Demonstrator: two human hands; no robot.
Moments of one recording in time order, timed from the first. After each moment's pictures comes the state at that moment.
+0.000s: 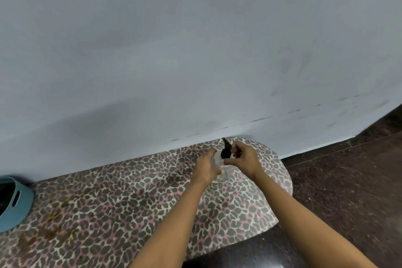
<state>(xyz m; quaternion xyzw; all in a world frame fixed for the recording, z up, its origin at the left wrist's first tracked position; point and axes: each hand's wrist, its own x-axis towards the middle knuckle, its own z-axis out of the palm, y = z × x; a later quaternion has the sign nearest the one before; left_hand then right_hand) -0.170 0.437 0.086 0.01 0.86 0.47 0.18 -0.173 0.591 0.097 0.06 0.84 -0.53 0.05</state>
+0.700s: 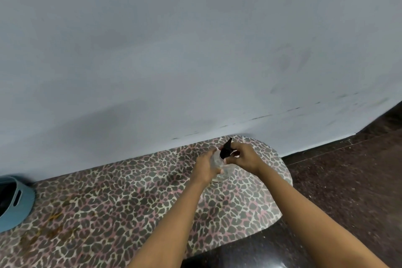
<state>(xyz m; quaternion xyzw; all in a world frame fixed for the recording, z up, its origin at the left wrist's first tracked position) -0.168 0.434 0.077 0.02 0.86 0.49 0.17 -0.181 0.601 0.098 -0.06 0.87 -0.47 0.13</state>
